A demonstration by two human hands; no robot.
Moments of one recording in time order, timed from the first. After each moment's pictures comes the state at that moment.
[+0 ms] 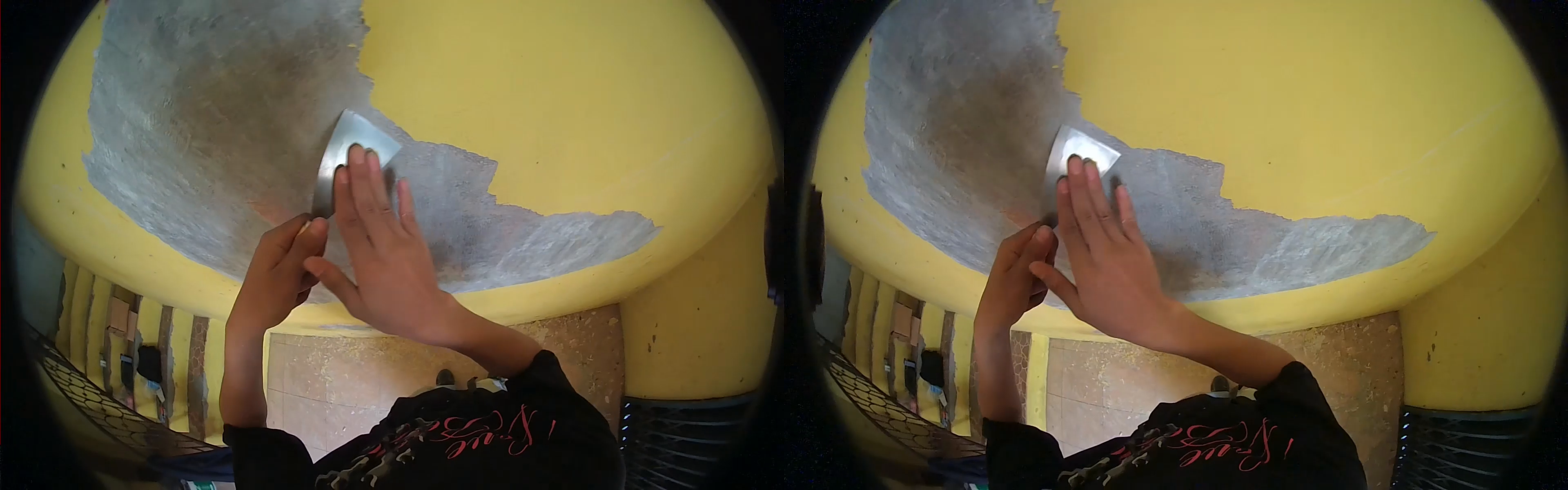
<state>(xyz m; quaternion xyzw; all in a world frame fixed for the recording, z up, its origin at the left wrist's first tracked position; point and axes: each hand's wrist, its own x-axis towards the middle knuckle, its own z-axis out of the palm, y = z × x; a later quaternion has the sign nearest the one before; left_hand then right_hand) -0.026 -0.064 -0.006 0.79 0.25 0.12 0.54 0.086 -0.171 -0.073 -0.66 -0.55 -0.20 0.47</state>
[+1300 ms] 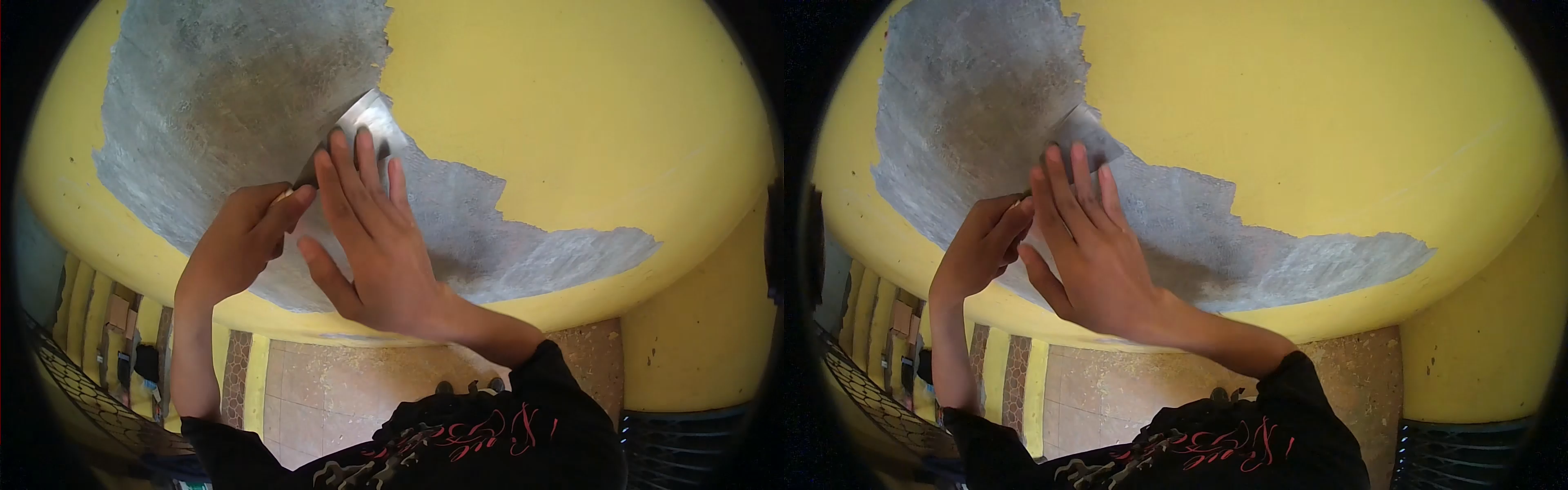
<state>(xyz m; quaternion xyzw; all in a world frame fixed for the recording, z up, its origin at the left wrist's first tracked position) -0.020 -0.058 0.067 0.90 0.29 0.08 0.31 0.087 -0.155 -0.043 -0.55 -0.57 -0.26 0.56</state>
